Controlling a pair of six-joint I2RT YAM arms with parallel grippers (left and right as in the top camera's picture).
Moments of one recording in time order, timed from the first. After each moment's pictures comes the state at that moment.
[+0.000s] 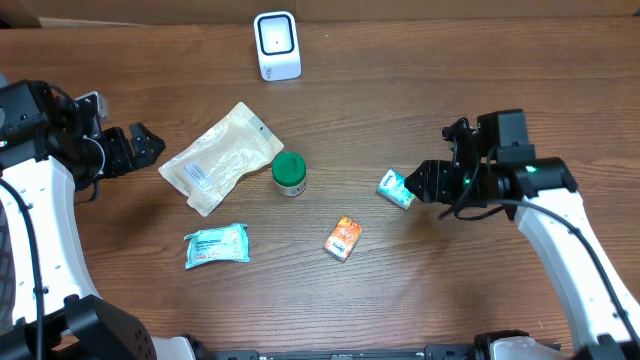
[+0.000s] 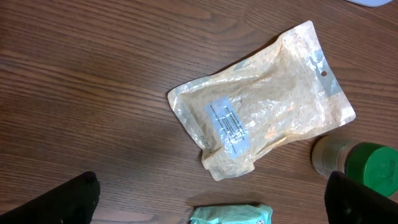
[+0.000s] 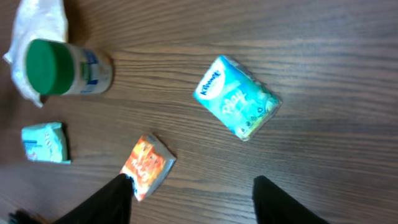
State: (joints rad) left arm 0.43 1.57 1.43 -1.05 0.28 0.06; right arm 0.11 1.40 1.05 -0.85 -0.41 0.19
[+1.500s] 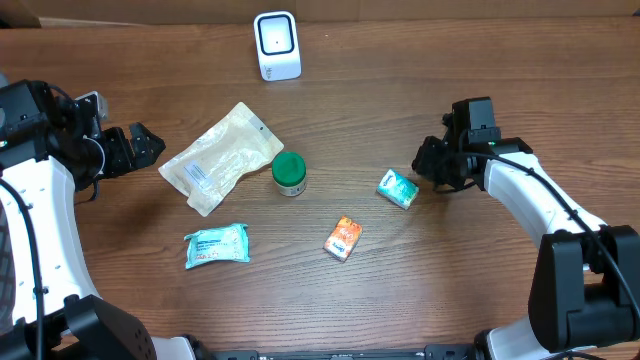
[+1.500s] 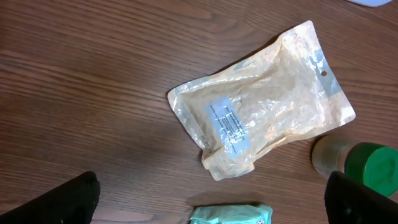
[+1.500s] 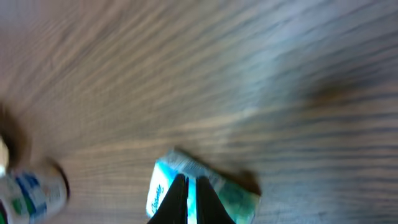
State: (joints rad) left arm 0.43 1.57 1.43 -1.05 0.28 0.06; right arm 0.11 1.71 1.05 -0.50 -0.28 0.55
